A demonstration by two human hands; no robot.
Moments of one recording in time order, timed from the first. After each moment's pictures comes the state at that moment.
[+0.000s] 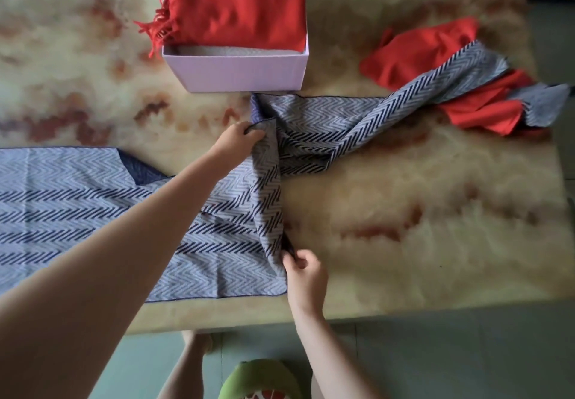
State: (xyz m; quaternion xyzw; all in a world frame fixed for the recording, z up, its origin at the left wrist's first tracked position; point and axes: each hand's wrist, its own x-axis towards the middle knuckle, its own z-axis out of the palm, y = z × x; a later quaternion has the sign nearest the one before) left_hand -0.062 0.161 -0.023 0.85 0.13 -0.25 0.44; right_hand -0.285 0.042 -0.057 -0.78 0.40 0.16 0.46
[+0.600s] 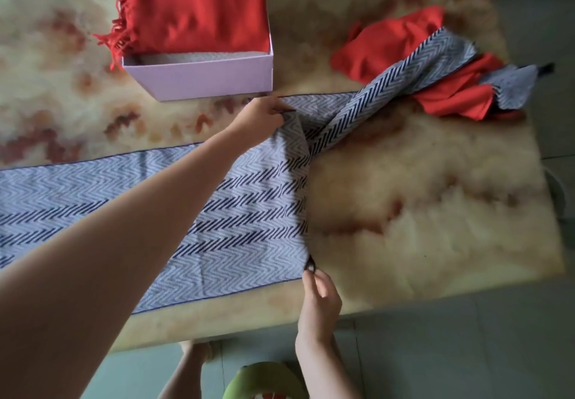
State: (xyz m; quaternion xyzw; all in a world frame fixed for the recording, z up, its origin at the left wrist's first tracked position) left_hand -0.027 0.086 0.002 0.86 0.00 -0.25 0.45; right_hand -0.316 0.015 -0.040 -0.60 0.57 0.01 0.57
